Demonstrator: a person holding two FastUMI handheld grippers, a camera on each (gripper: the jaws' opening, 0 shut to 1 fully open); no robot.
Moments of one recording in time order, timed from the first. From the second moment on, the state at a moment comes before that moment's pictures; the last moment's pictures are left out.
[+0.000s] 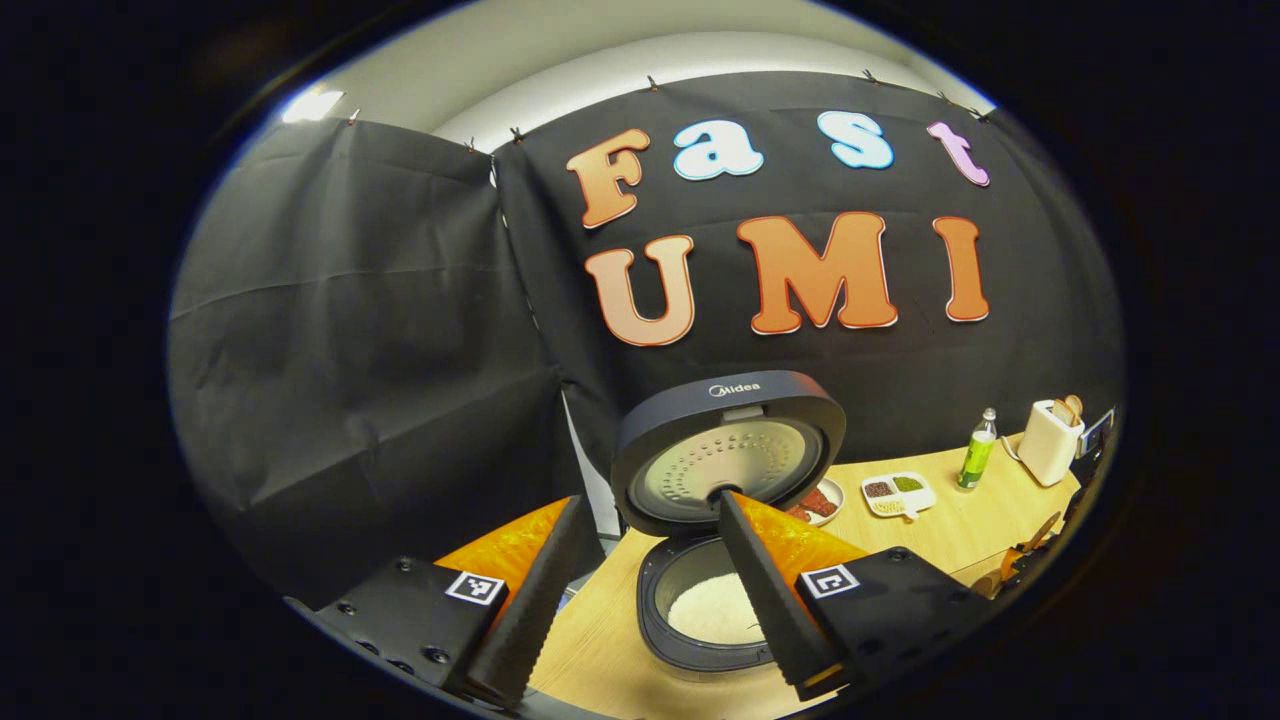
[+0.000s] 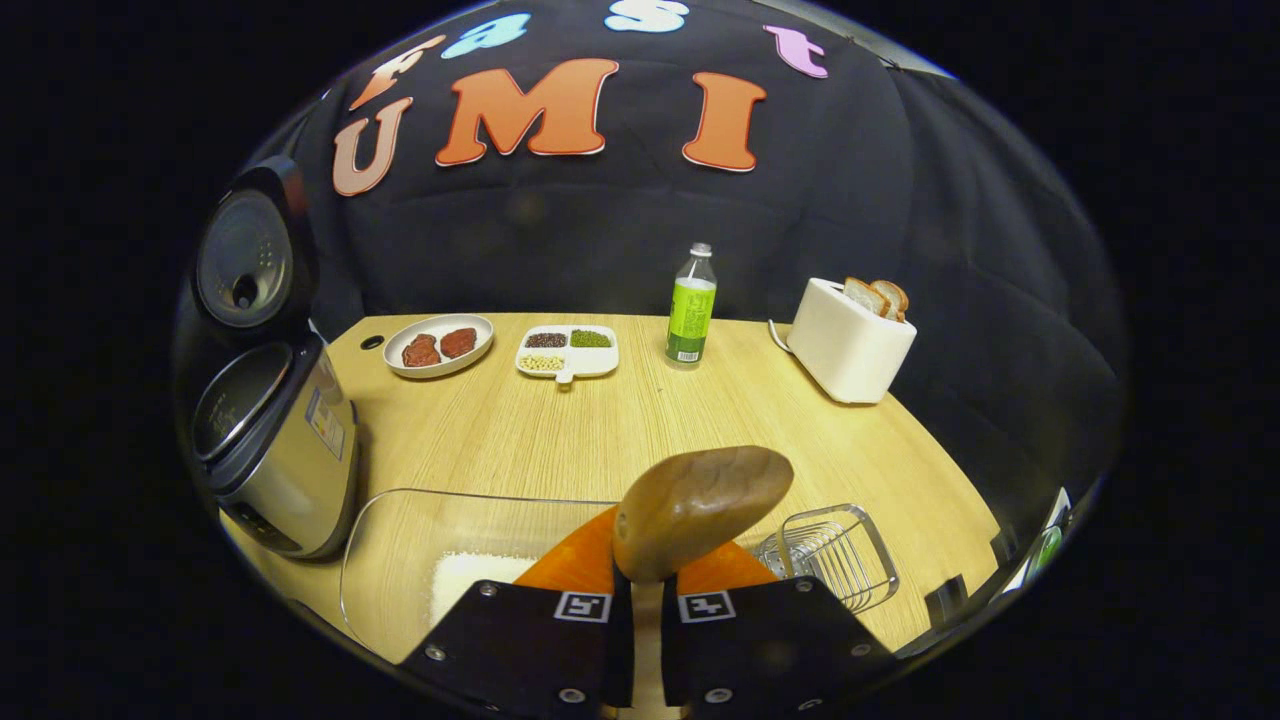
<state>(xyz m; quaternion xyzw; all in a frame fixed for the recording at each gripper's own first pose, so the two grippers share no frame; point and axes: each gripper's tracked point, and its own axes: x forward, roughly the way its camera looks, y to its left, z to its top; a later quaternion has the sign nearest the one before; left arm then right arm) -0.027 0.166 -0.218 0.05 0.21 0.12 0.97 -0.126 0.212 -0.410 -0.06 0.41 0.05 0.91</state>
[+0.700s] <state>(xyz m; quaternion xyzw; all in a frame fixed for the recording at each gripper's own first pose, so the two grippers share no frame) -0.026 0.182 -0.240 0.04 0.23 0.11 0.96 -0.159 0.284 -0.408 0.04 0.41 0.09 0.91</state>
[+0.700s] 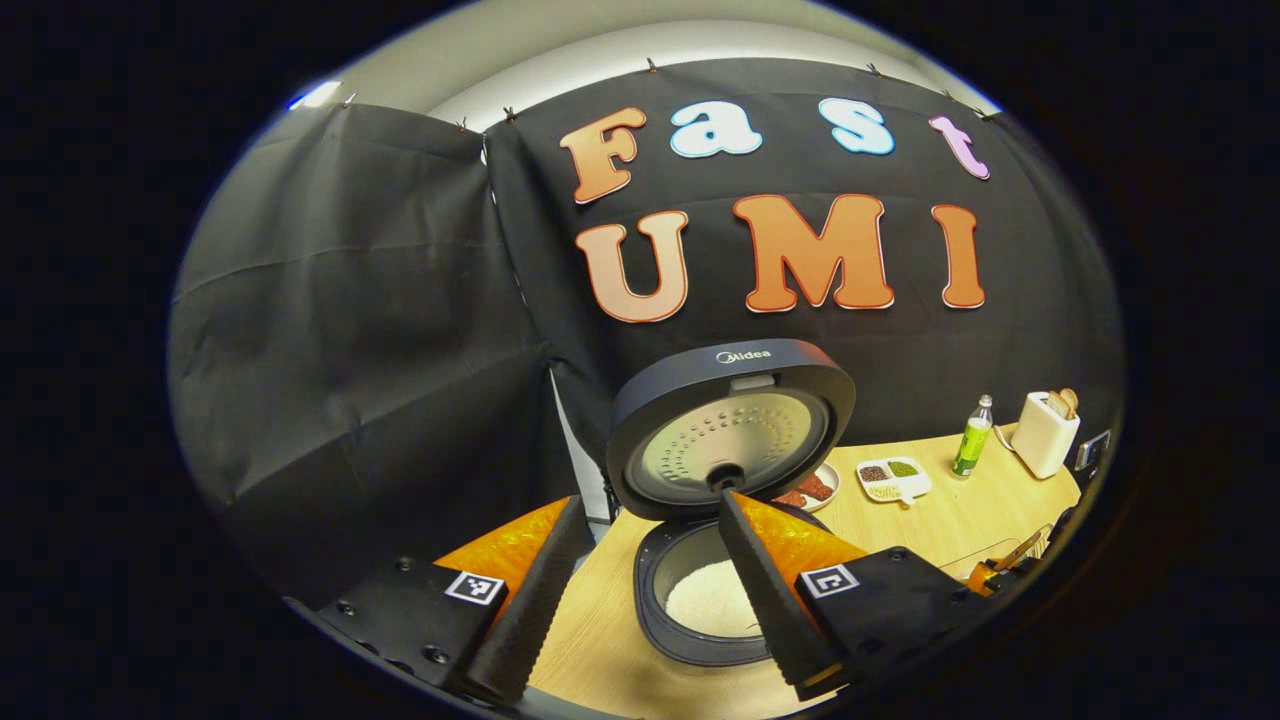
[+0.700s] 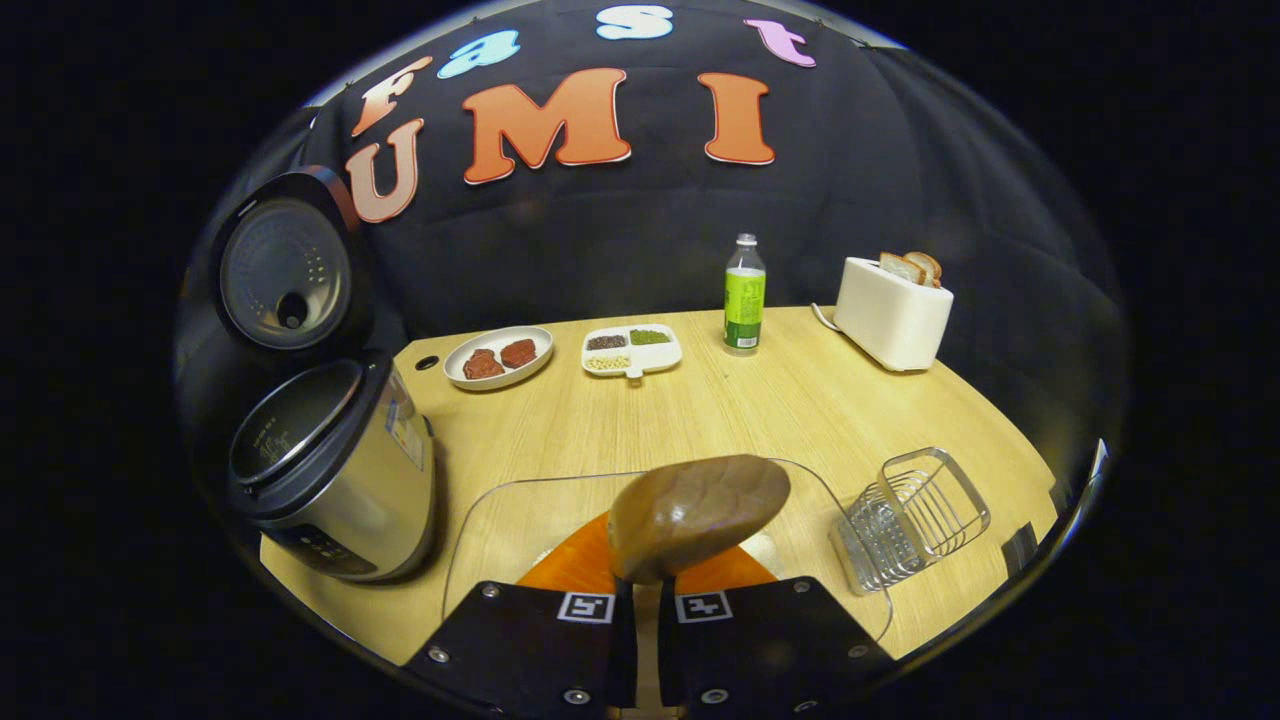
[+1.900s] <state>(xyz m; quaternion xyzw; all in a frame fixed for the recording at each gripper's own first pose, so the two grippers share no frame) -0.042 0.197 -0.243 0.03 0.25 0.13 0.96 -0.144 0.292 -0.424 0.40 0.52 0.09 0.75</state>
